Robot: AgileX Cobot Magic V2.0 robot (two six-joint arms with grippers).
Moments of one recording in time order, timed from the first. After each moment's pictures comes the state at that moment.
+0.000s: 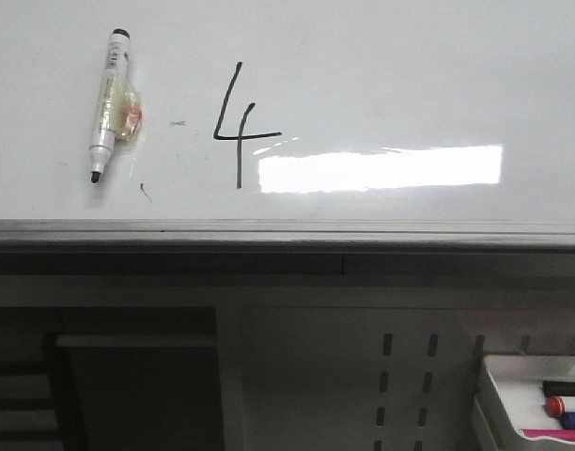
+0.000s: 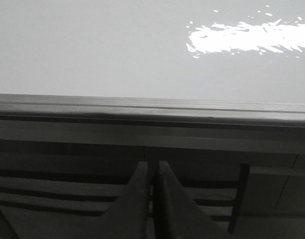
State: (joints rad) left arm 0.04 -0.01 0.01 0.03 0.33 -0.01; right arm 0.66 0.50 -0.27 0.29 0.00 -0.34
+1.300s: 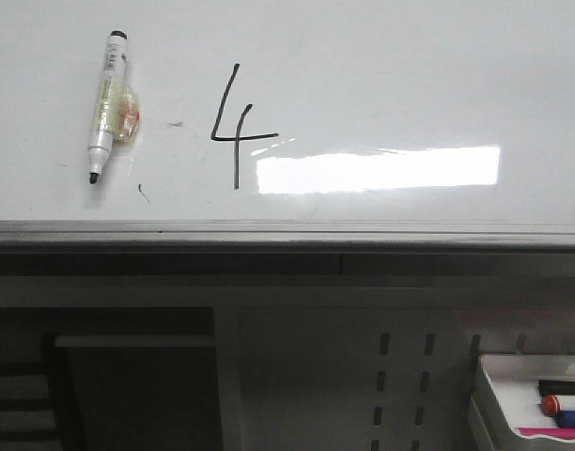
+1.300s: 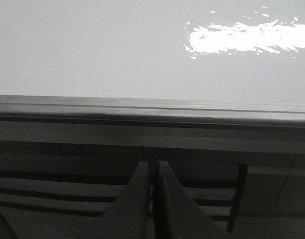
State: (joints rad) left arm 0.04 -0.01 0.01 0.03 0.33 -0.01; right arm -0.05 -0.01 0.02 -0.08 0.08 0.04
